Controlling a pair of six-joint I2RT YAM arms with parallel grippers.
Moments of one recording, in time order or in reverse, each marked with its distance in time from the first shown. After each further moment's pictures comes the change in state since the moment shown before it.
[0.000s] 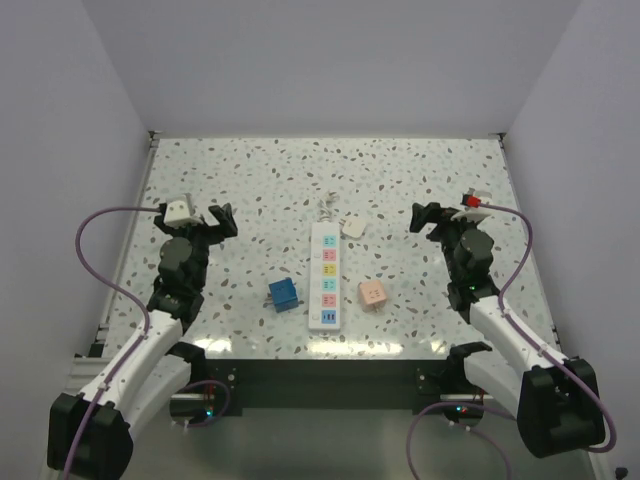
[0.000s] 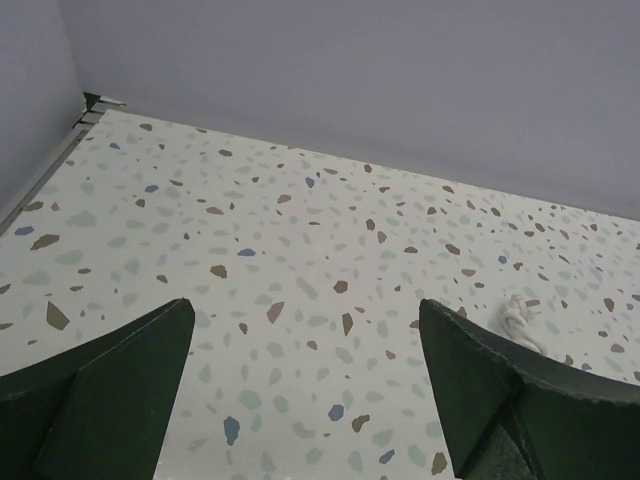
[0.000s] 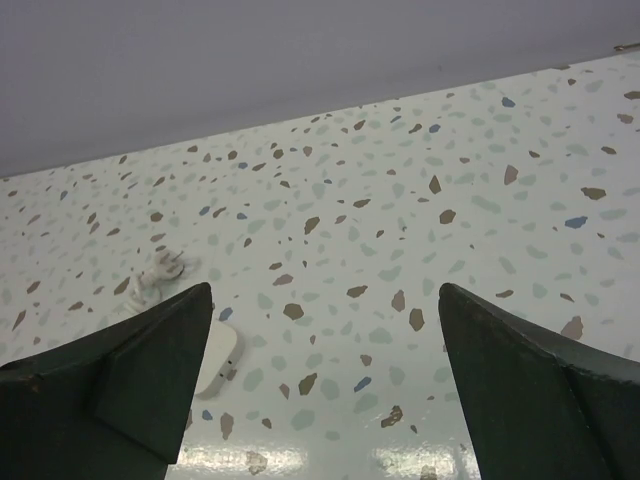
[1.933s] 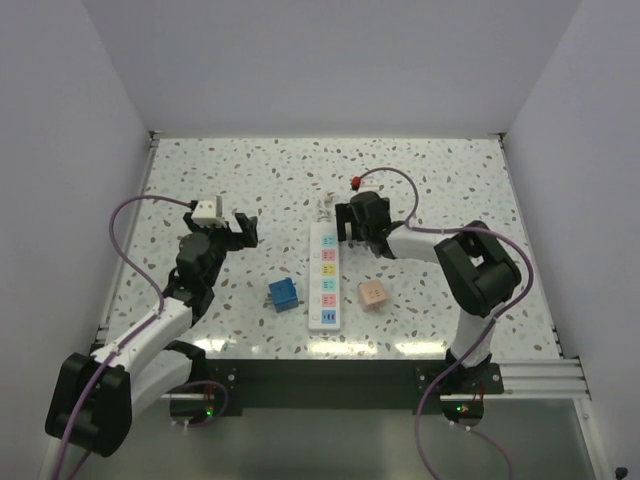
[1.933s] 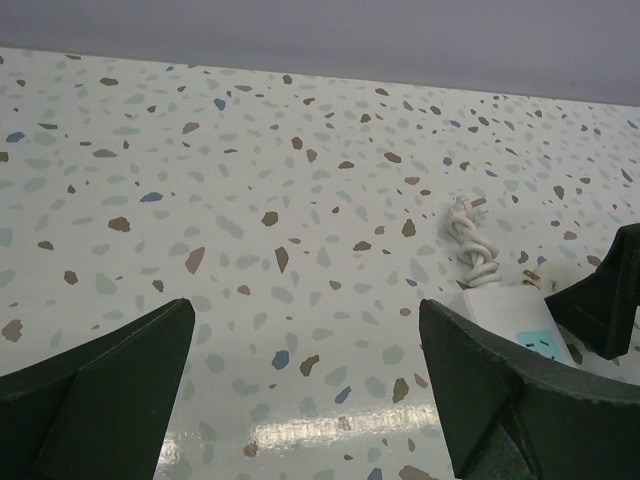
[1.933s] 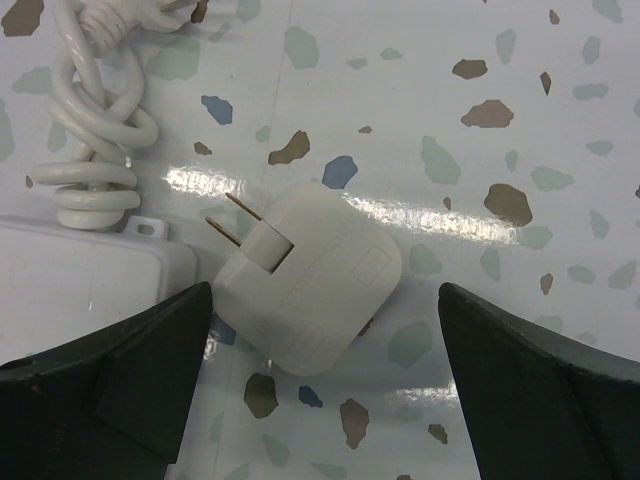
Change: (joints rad) left arm -0.059 0.186 -0.026 0.084 0.163 0.005; right arm 0.385 0.880 0.616 -0.432 0.172 0.016
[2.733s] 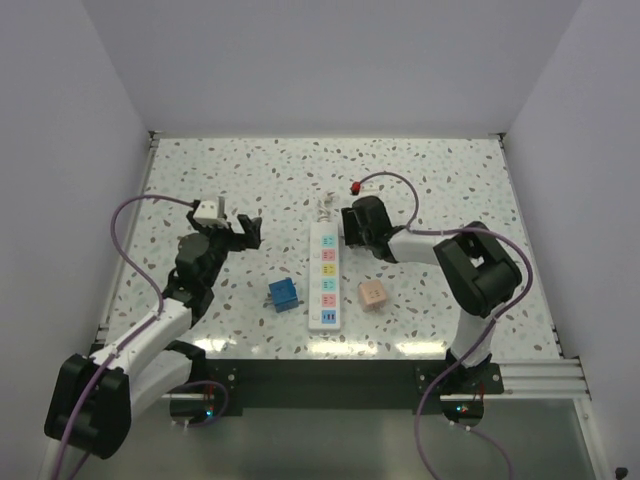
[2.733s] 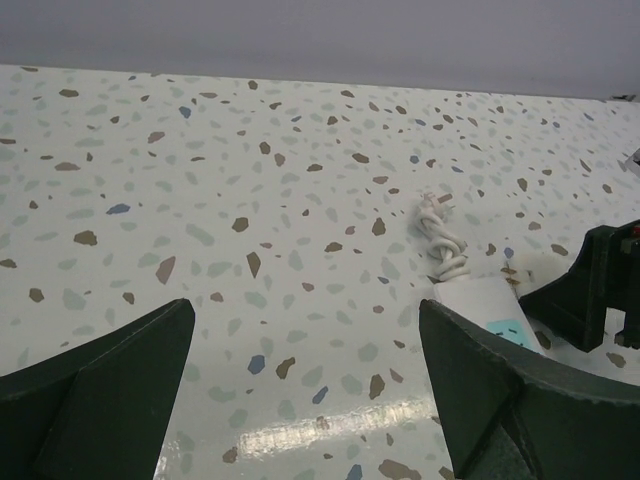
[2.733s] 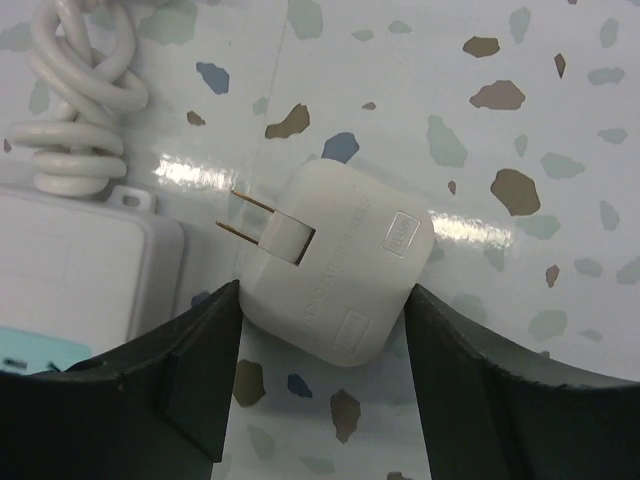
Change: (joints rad) left arm -0.003 -0.013 0.000 0.004 0.051 -0.001; right arm 0.000 0.022 -0.016 0.039 0.000 -0.030
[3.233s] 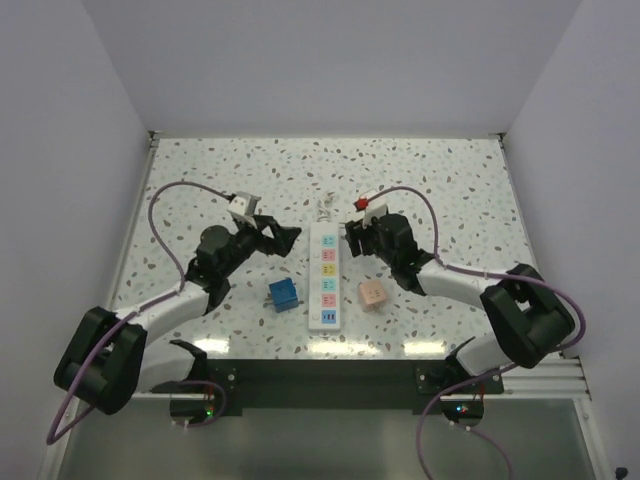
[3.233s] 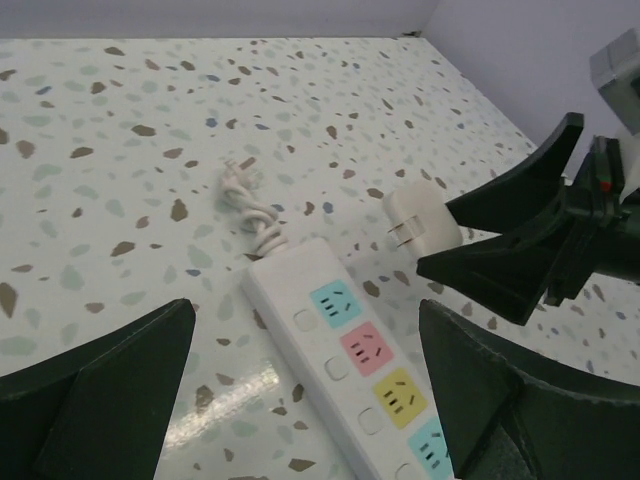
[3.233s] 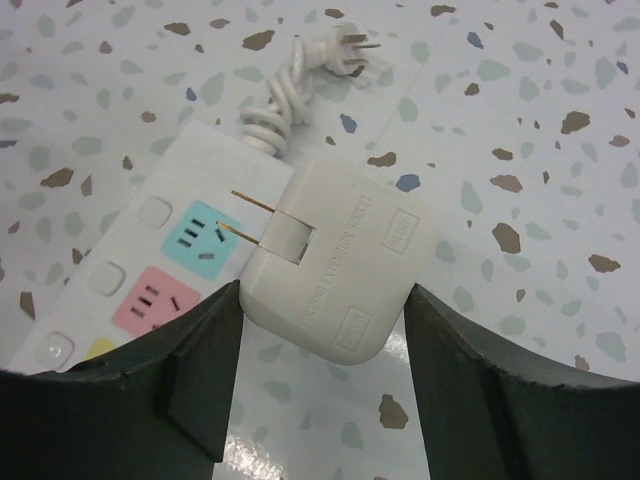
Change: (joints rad) left arm -0.098 0.228 0.050 0.183 0.302 -0.111; right arm 0.035 -0.384 -0.322 0.245 -0.177 -0.238
